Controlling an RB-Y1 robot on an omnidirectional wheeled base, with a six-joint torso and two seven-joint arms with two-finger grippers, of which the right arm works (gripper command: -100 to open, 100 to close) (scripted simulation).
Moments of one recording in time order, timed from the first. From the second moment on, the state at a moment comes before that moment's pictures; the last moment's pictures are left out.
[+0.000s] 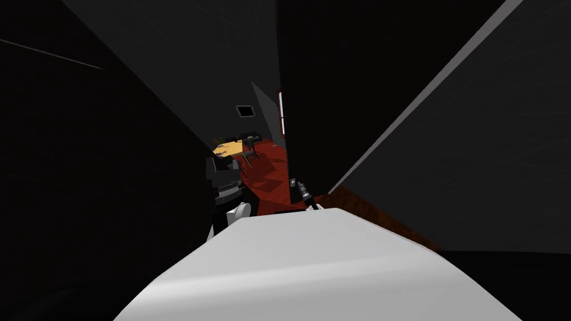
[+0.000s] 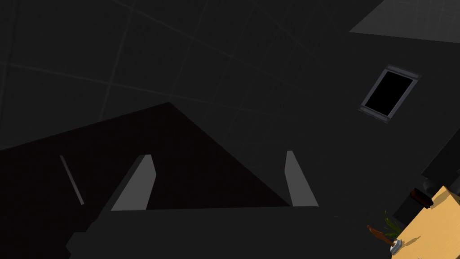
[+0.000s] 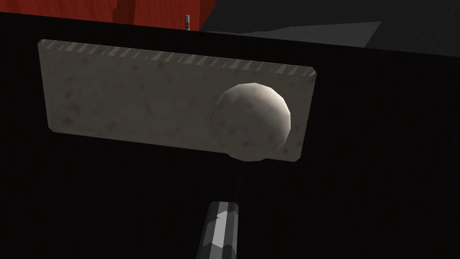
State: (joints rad) arm 0.03 -0.05 0.27 -0.87 -0.03 -0.74 0.05
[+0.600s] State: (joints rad) arm 0.06 -0.02 0.27 -0.90 -0.05 -0.73 0.04
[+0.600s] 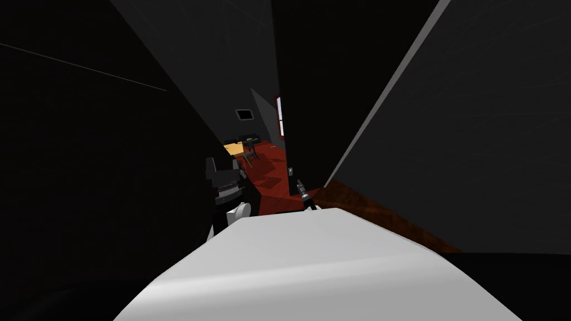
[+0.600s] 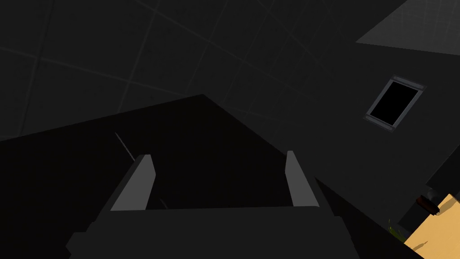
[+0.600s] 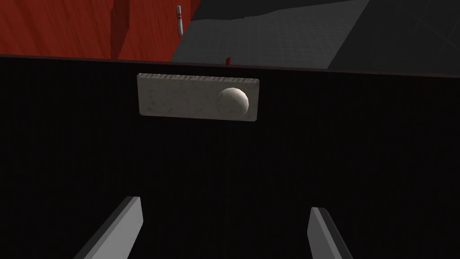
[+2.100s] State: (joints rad) arm 0.05 -0.03 0.24 -0.87 -0.05 -0.77 0.05
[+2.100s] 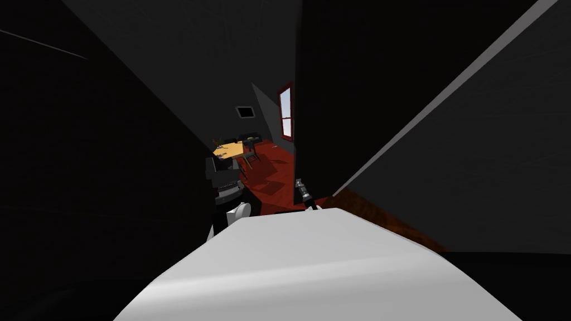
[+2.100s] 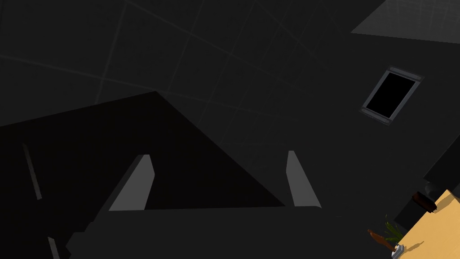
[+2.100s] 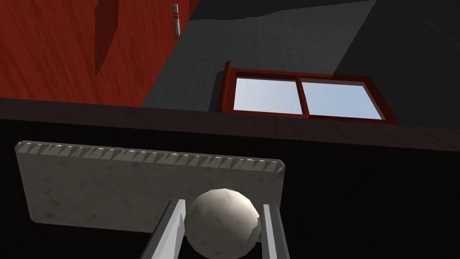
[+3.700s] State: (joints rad) arm 0.06 -0.06 0.18 -0.89 -0.09 -0.75 0.09
